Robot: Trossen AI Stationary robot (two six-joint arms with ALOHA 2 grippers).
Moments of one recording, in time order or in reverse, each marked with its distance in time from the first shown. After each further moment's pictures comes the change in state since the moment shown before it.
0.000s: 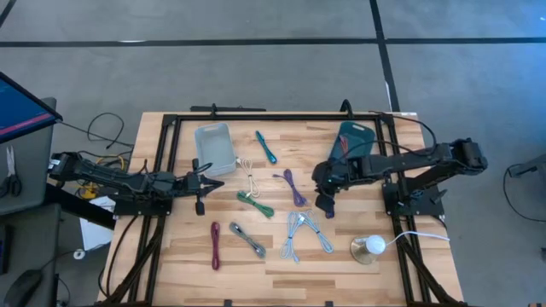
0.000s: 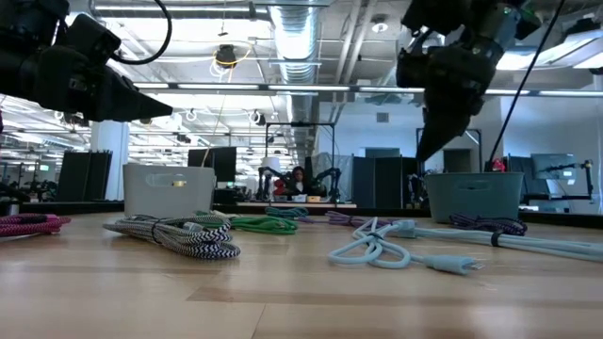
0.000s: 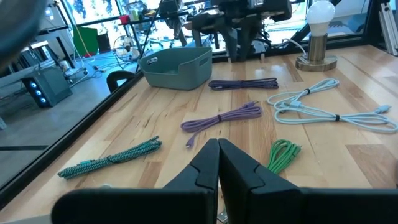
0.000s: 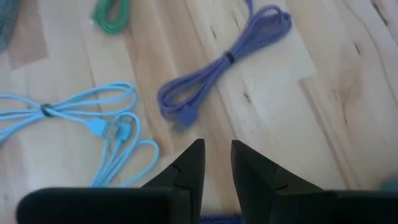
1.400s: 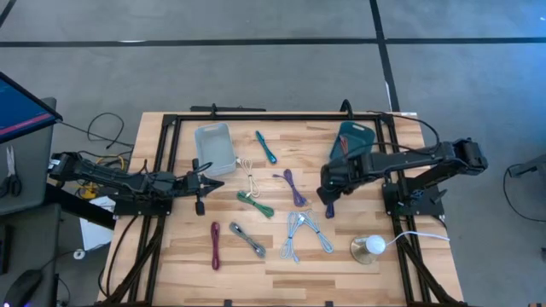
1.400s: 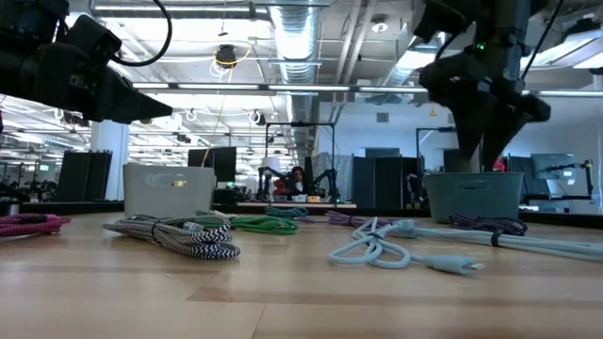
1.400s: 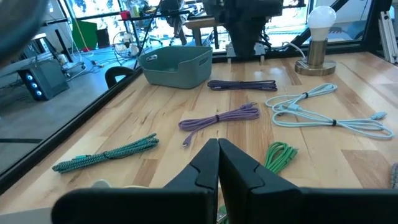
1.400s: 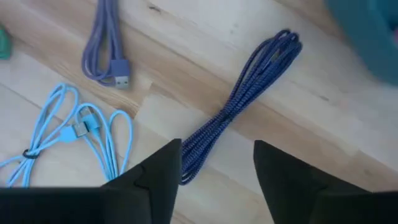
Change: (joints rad) left arm 0.000 0.000 0.000 -0.003 0.000 -0.045; right arm 0.009 0.000 0.075 -0.398 -0.028 0.740
